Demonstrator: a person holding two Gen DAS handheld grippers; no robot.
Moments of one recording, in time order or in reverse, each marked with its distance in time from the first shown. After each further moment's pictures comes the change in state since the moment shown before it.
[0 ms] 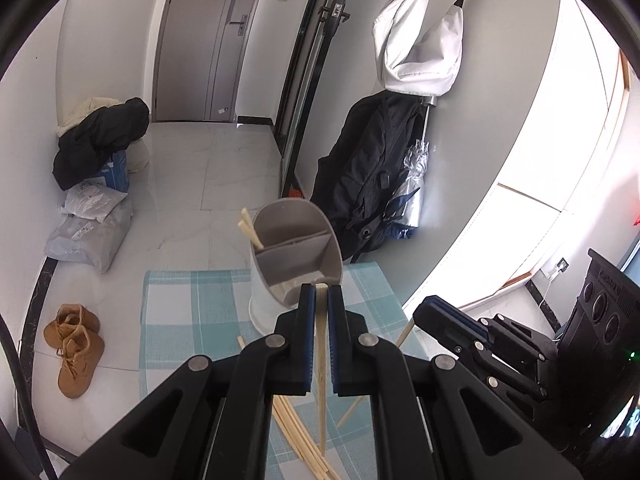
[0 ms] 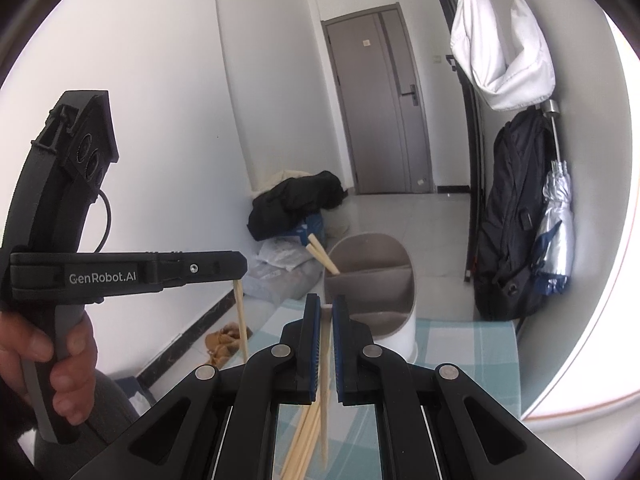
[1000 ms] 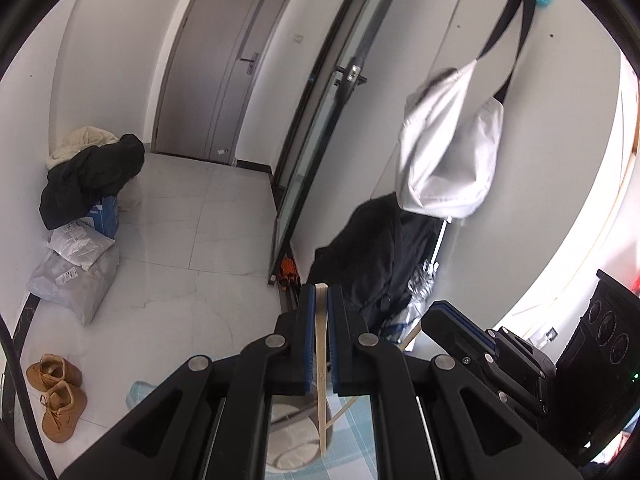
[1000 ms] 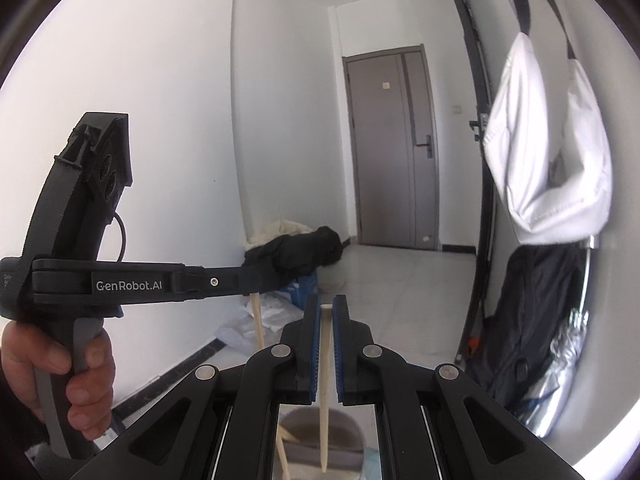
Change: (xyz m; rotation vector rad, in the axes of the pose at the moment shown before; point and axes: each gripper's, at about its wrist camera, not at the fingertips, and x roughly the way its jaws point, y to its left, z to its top) left arm 0.024 0.025 0.136 -0.108 -0.166 -0.031; right arm 0.060 -0.029 0.162 -0.130 -0.124 0.026
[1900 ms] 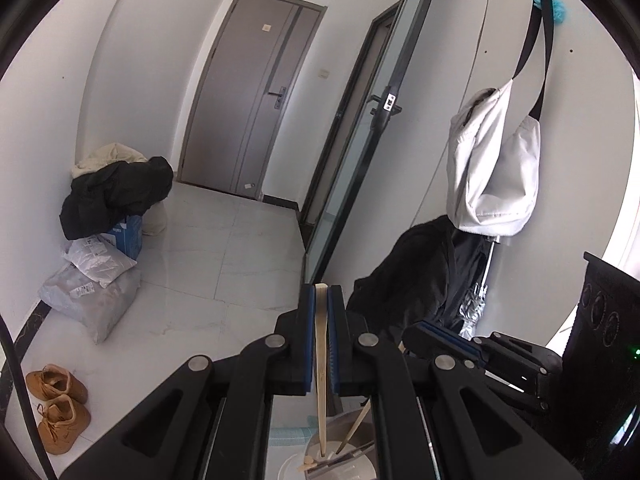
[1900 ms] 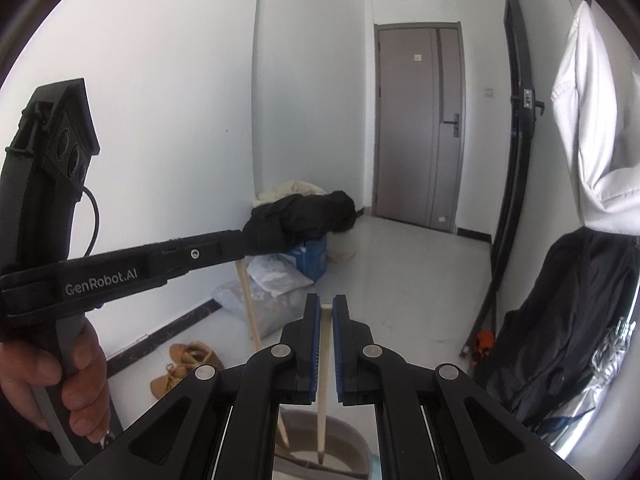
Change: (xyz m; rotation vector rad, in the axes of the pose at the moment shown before) left arm 0.029 0.044 -0.030 -0.008 -0.151 0.079; right arm 0.093 0.006 -0.038 -0.098 0.132 0.038
